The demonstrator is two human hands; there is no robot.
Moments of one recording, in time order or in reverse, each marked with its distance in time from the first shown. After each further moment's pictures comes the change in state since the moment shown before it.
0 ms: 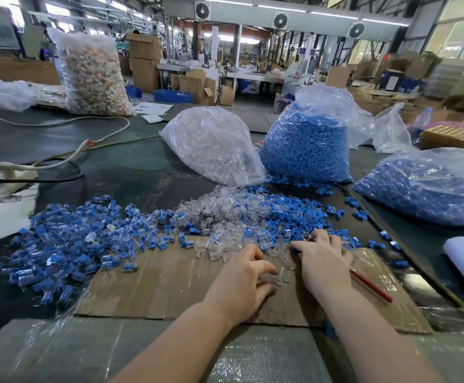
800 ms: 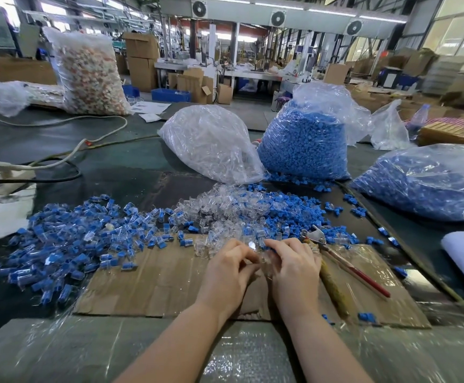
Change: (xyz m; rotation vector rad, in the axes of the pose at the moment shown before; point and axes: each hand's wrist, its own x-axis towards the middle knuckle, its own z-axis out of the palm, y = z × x) left_hand -0.002 -0.005 -0.002 -0.180 0.244 -0.156; right_hand -0.034 -0.040 0.027 0.540 0.435 -0.107
